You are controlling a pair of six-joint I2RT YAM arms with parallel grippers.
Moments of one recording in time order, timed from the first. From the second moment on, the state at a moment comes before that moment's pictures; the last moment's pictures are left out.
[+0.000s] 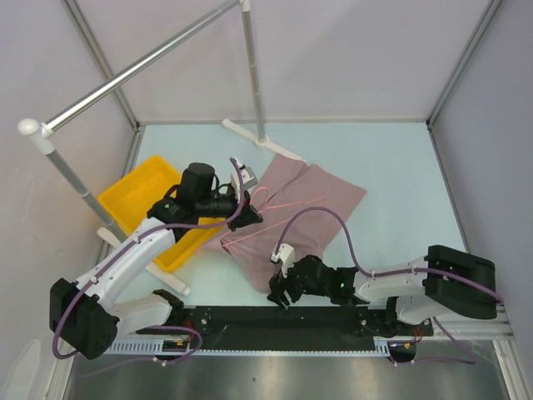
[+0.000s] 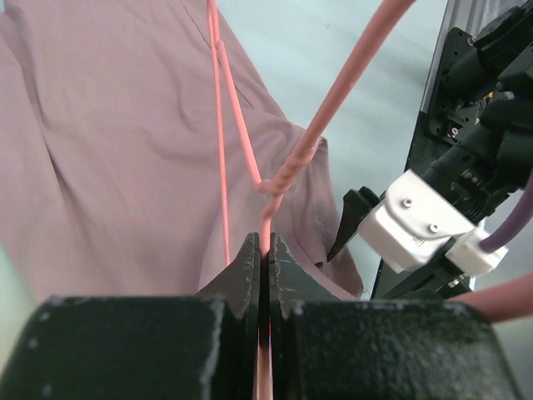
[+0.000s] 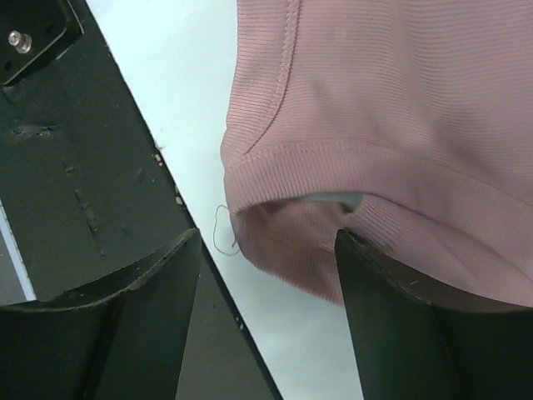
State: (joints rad) left arm -0.52 1.13 0.93 -0.38 0.71 0.14; right arm 1.29 1.35 0.42 0.37 0.04 0.35
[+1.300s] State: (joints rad) left arm -0.48 1.01 0.90 -0.35 0.86 0.13; right arm 0.15 1.06 0.36 0.35 -0.50 0.54
